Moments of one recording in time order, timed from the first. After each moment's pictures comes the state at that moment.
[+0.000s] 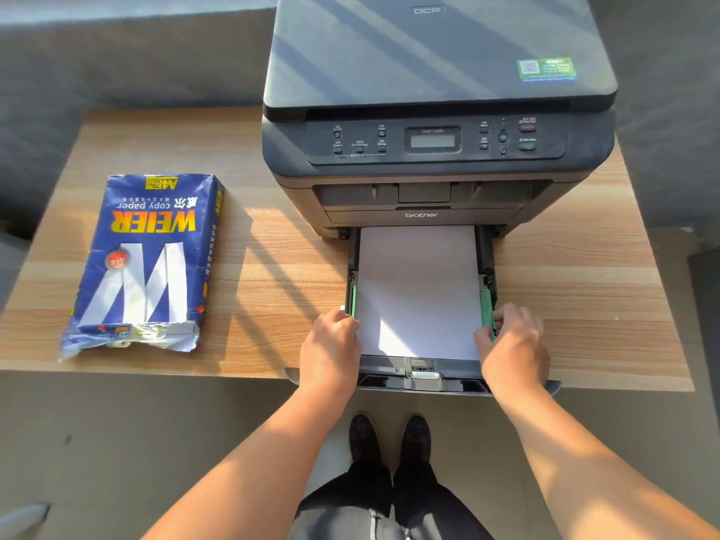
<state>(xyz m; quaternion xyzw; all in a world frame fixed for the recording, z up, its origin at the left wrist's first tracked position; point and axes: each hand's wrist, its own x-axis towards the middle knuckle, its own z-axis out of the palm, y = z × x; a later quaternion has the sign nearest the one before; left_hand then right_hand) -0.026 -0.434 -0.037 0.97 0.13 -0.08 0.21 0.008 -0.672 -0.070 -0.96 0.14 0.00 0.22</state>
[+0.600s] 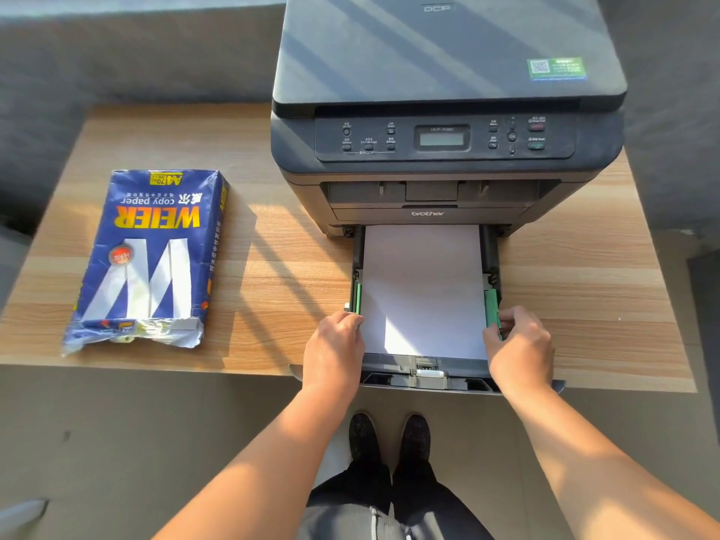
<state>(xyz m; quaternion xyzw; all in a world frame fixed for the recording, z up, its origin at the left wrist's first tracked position) -0.030 -0.431 -0.040 0.96 0.14 -0.07 0.23 0.005 -0.676 -0.069 -0.94 0.19 0.01 0.30</state>
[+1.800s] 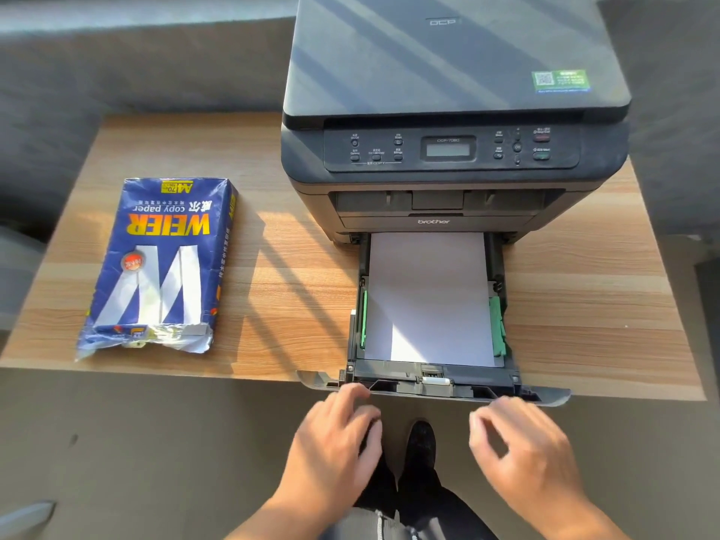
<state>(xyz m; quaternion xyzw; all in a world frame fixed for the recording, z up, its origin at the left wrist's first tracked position) -0.135 -0.422 -0.012 0.97 -0.08 0.01 0.23 -0.102 -0.682 -0.024 -0.96 -0.13 -0.01 0.24</state>
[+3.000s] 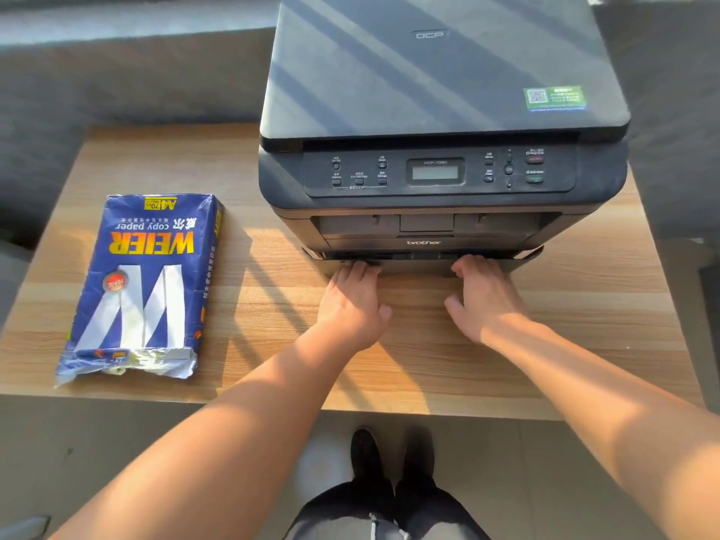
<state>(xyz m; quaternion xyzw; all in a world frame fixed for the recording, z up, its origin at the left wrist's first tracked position) 0.084 -0.434 -0.032 0.98 -0.01 -0.12 0.15 0.118 -0.638 -0.024 -0.98 -0.06 0.15 0.13</state>
